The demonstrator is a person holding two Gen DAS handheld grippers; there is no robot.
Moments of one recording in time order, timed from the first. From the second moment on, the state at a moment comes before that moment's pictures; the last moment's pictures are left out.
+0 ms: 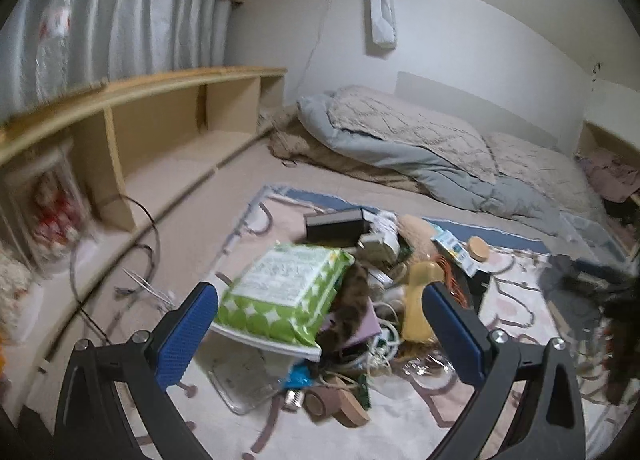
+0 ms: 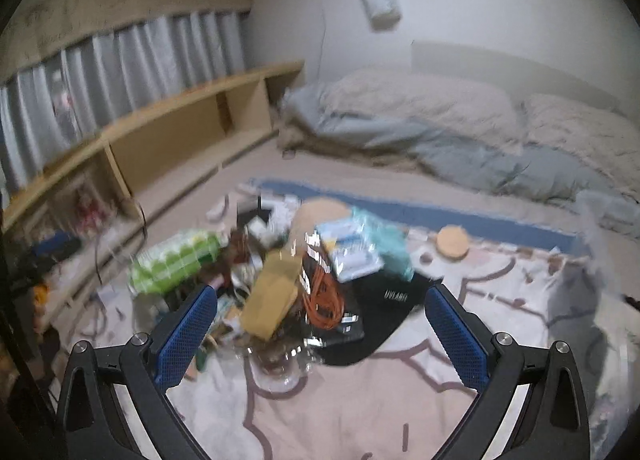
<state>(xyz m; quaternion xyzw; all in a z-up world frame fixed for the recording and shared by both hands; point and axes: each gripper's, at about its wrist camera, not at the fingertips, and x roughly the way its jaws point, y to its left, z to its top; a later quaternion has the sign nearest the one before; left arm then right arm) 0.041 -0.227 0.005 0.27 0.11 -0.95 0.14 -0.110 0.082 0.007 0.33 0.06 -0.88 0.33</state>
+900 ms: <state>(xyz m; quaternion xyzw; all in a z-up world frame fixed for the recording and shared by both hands) 0.034 -0.209 -0.116 0.44 0.03 -0.90 -0.01 -0.165 0.047 -0.152 0.62 -0.09 -0.72 0.30</state>
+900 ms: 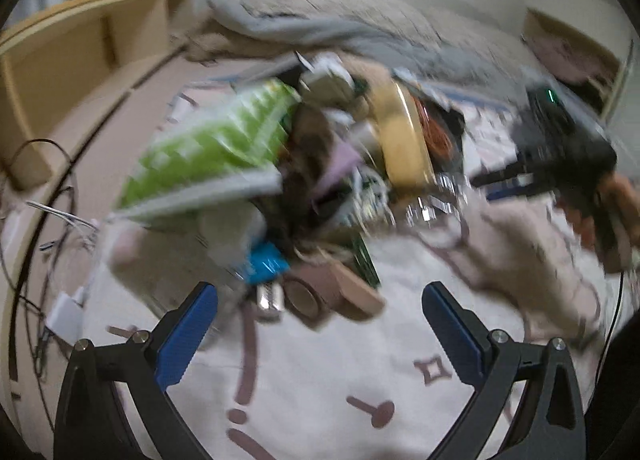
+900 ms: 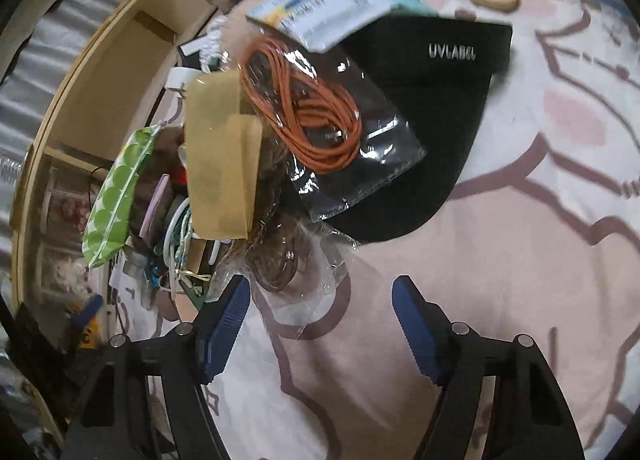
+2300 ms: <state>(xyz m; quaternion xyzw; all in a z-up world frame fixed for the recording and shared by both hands) 0.007 -0.215 -0.159 0.50 0.17 -0.85 0.04 -0.049 0.162 -0.094 0.60 -0.01 -0.69 0.39</state>
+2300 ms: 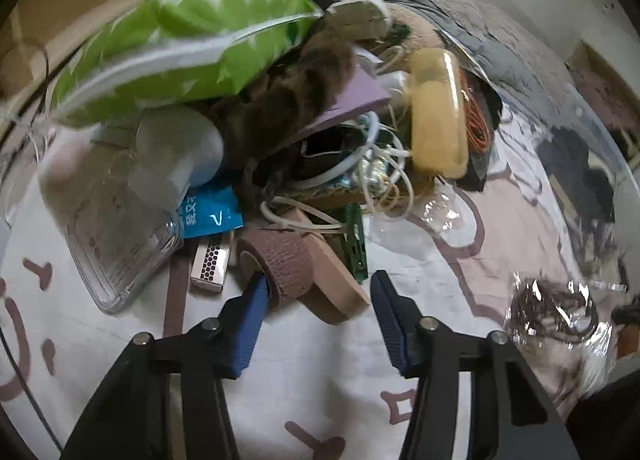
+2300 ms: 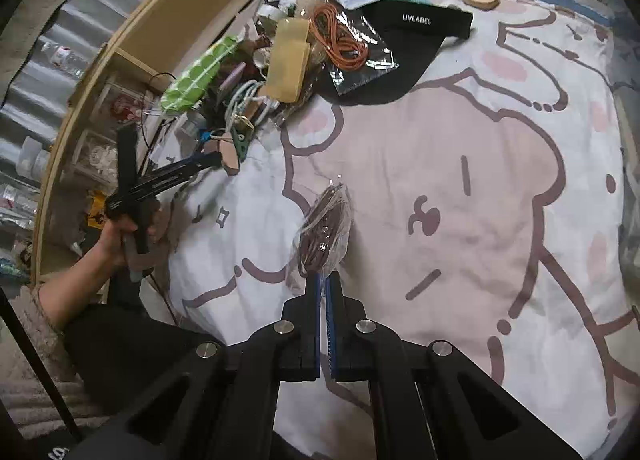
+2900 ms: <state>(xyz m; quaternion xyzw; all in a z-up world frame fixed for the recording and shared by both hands) 0.005 -0.194 -0.118 0.49 0.14 -0.86 0.02 -0.053 0.210 -0.081 0.58 -0.03 -0.73 0.38</state>
